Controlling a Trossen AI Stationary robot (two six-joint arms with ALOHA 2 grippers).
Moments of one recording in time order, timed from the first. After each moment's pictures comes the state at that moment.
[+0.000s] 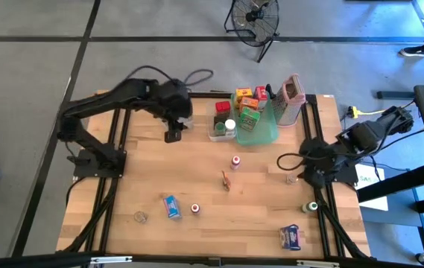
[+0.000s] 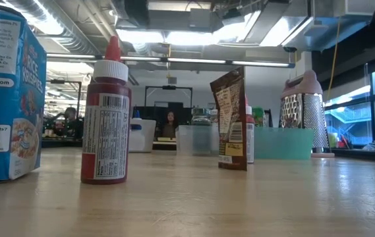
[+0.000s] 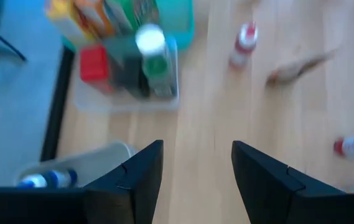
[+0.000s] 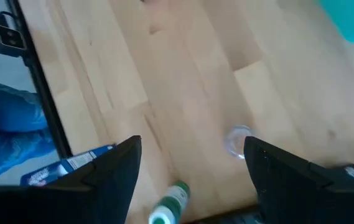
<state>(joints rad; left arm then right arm) 0.25 1.48 1.70 -1.22 0.01 0.15 0.54 0.86 1.07 -1.34 0.10 0.96</state>
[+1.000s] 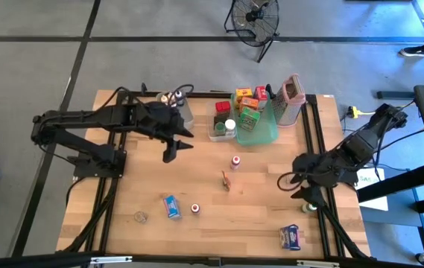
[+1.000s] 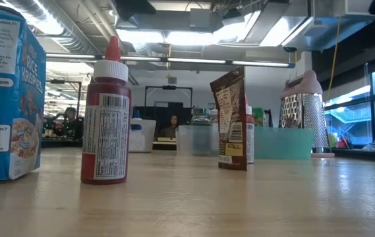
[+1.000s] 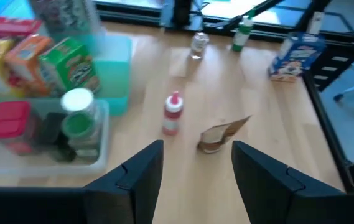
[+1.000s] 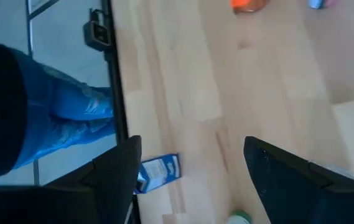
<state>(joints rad) 0.08 1.19 1.20 -0.61 0.09 -0.09 0.70 0.95 1.05 -1.04 0.09 0.96</state>
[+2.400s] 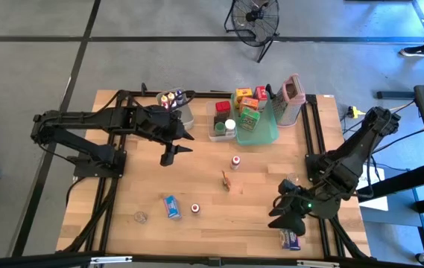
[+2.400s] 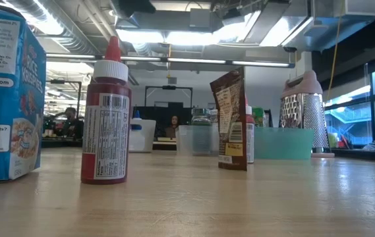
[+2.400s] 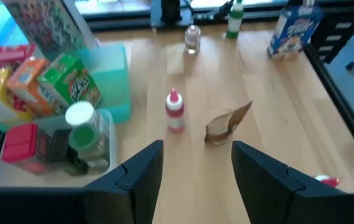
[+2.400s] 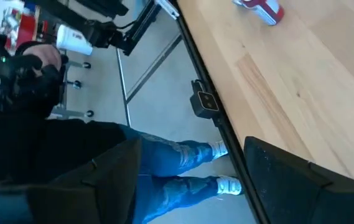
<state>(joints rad) 0.05 1.19 1.20 -0.62 0.06 0.07 0.86 1.20 1.05 -0.43 0.30 1.35</state>
